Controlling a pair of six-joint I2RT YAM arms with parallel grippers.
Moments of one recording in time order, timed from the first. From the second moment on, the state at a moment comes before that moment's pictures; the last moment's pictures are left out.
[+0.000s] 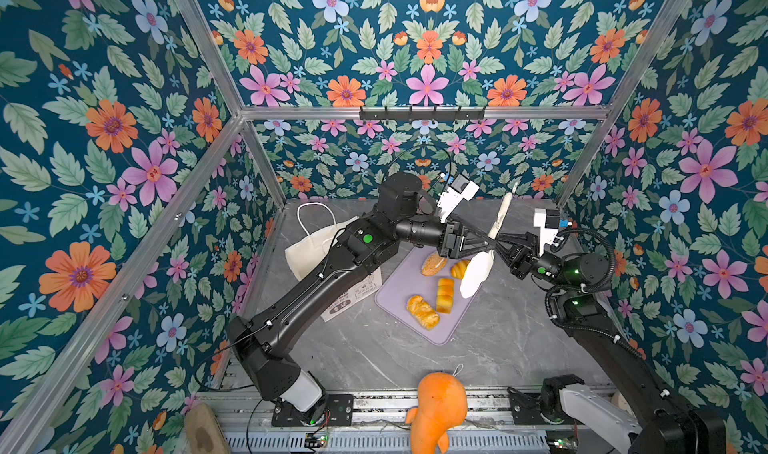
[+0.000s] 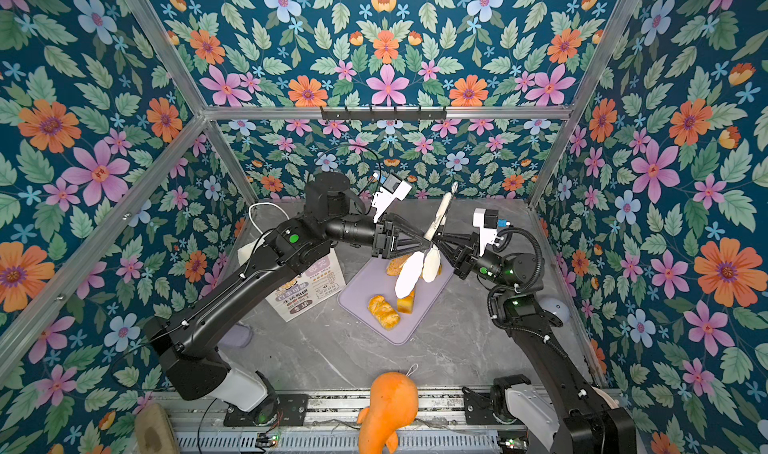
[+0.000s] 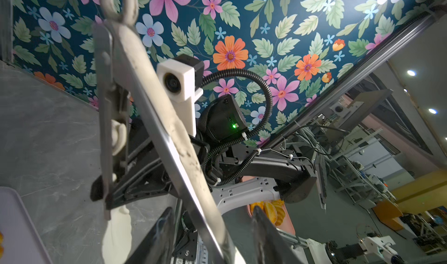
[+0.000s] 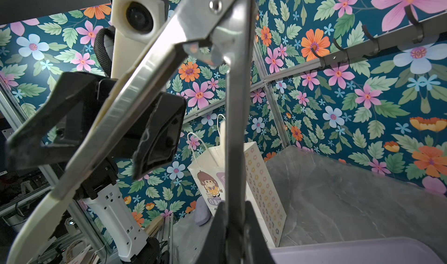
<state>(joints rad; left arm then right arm) -0.85 1.55 1.74 -0.36 0.91 -0.49 0.15 0.98 0.67 0.76 -0.92 0.72</state>
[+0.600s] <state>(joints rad) -0.88 1.54 1.69 -0.39 0.98 -0.50 0.16 0.96 0.63 0.86 -0.97 0.67</state>
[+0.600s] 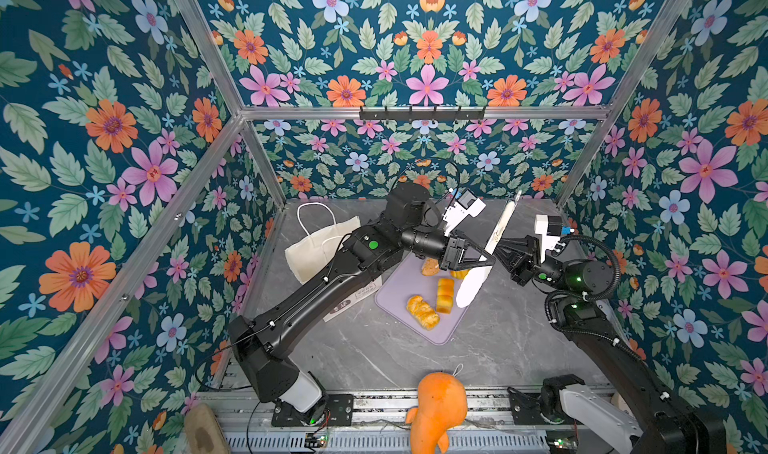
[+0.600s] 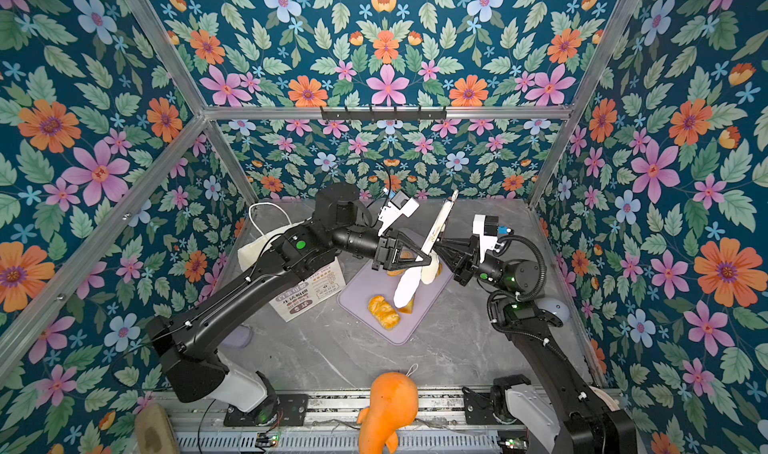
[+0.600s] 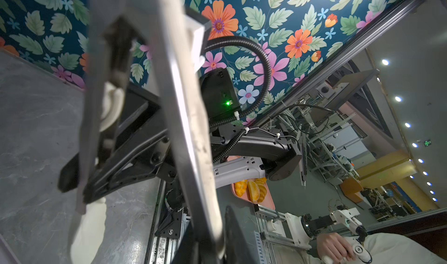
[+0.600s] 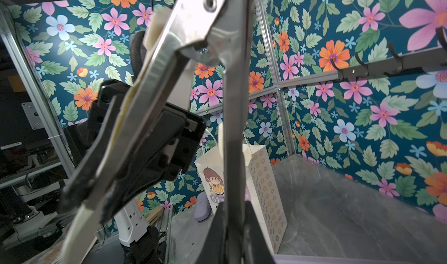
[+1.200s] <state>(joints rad) -0.87 1.57 1.89 -0.78 0.70 -0.15 0.16 0.75 0.83 0.27 -1.01 0.42</state>
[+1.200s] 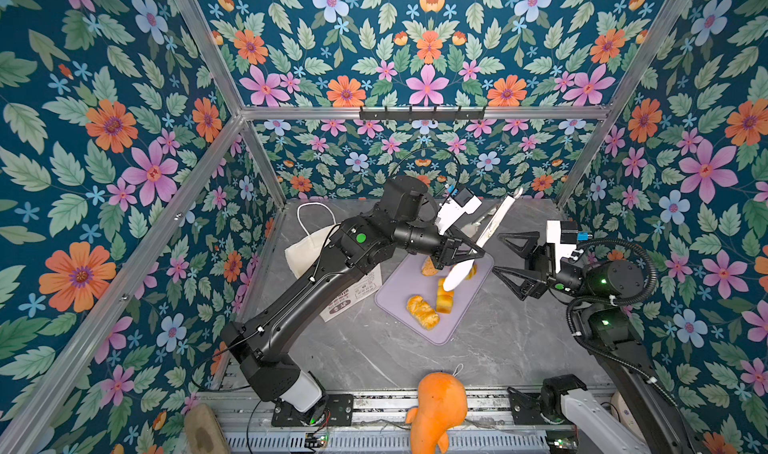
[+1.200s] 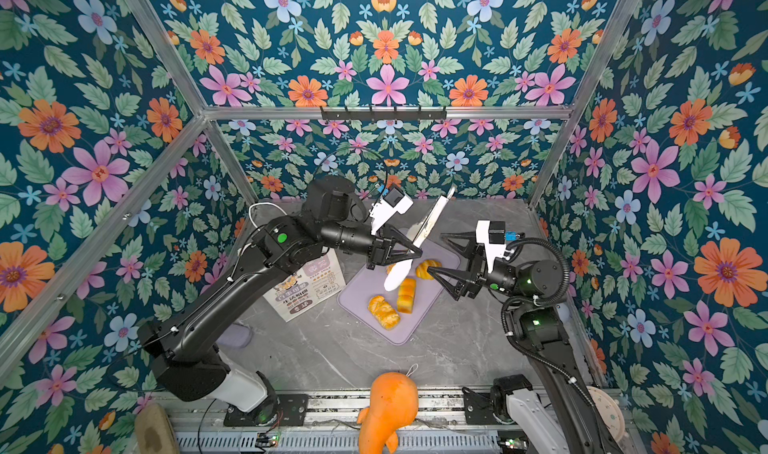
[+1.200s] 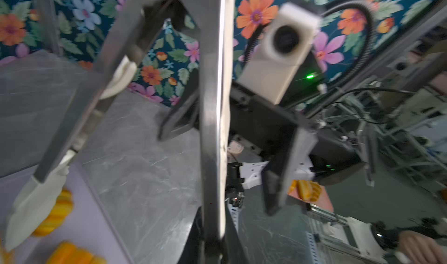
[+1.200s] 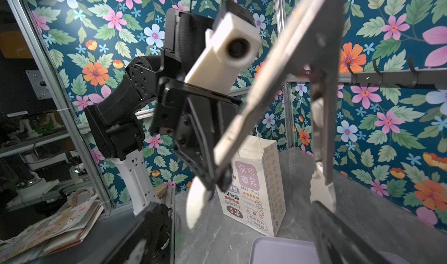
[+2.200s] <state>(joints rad) -0.94 1.61 1.80 -1.30 0.23 0.22 0.36 1.24 1.42 -0.89 -0.81 -0.69</state>
